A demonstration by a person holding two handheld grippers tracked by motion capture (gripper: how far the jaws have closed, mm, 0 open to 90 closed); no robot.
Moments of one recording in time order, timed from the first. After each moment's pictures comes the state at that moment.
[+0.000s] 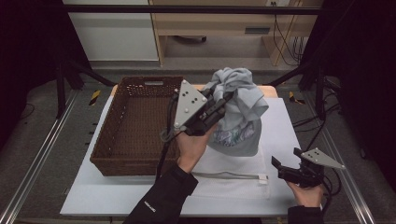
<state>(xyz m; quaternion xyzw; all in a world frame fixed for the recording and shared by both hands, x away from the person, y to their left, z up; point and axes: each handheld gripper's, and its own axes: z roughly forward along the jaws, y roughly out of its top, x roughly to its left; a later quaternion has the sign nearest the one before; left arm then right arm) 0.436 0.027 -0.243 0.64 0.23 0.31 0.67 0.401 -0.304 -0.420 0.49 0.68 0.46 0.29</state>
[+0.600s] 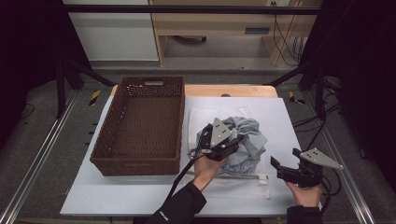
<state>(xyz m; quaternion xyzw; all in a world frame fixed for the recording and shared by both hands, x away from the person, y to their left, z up) 0.459 -0.019 -0.373 0.76 0.27 0.21 0.56 0.402 -0.303 -0.422 0.49 0.68 0.45 0.29</state>
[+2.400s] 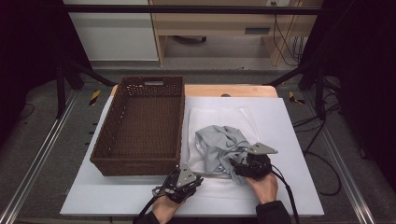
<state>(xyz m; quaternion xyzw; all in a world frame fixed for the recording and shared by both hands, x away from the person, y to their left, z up) 0.395 0.081 -0.465 0.85 0.27 0.14 0.42 0.449 -0.193 -0.459 0.44 0.78 0.38 0.23</state>
